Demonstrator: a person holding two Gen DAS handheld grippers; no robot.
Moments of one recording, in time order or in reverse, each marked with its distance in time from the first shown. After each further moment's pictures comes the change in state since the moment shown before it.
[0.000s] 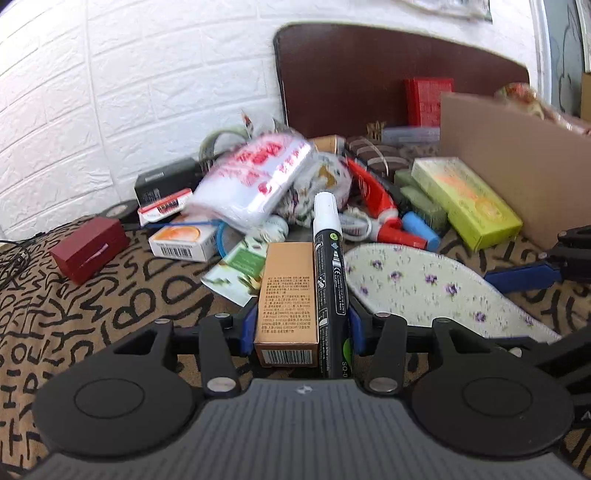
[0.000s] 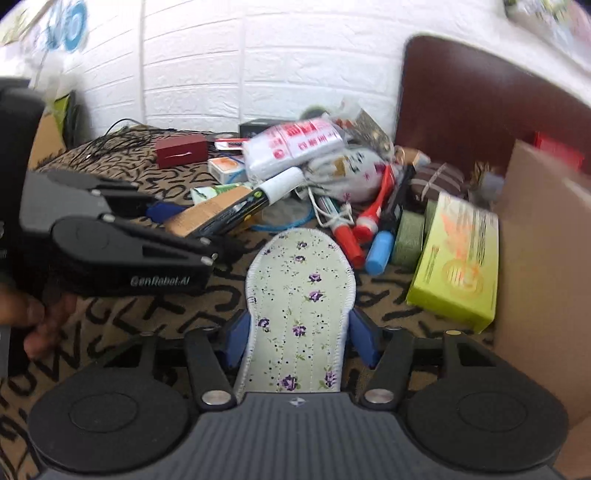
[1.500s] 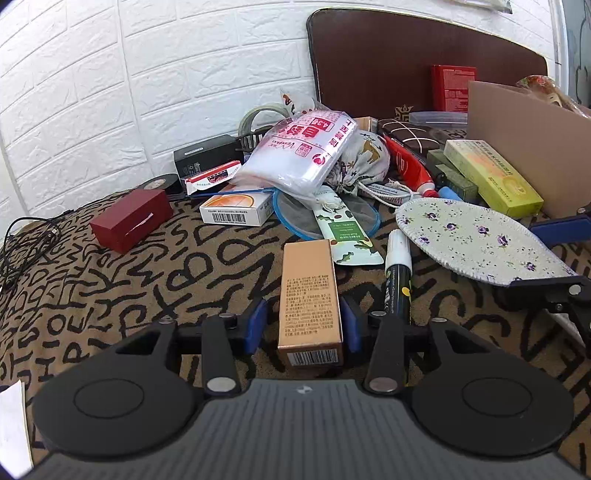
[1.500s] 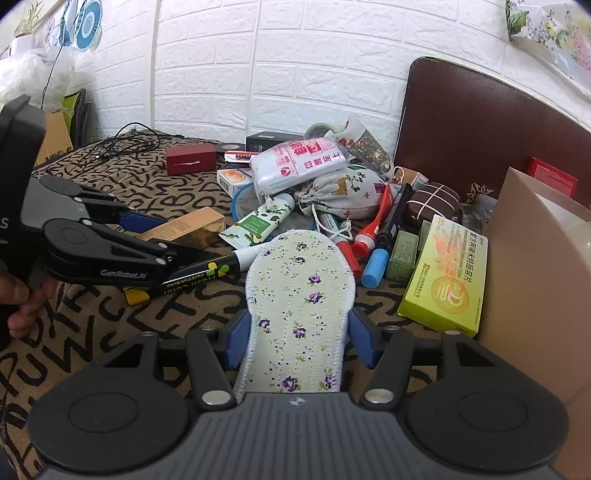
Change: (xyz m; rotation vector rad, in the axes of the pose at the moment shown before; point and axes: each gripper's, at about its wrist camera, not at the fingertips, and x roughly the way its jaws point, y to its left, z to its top) left arm -0.007 0.025 -0.014 -0.003 0.082 0.053; right arm -0.016 0.002 0.001 -0.035 -0.017 -0.014
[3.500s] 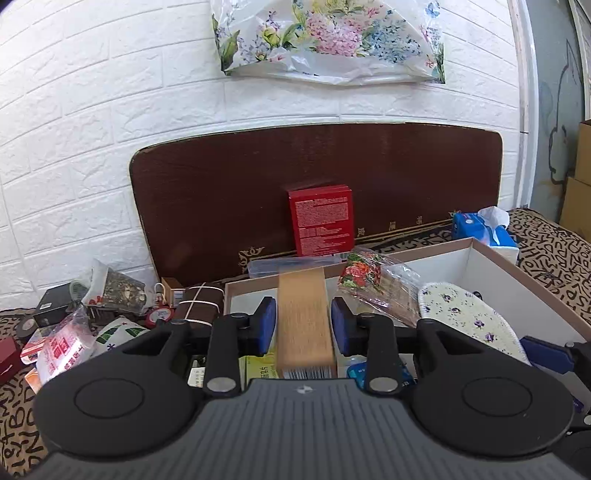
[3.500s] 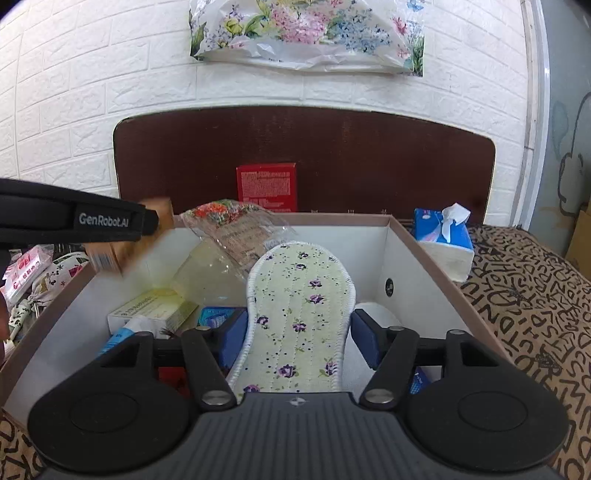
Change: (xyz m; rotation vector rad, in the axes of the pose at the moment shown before) left arm 0.007 -0.223 0.177 -0.057 -0.176 -0.027; right arm -0.093 -0.231 -0.014 0.360 -0.108 -0.439
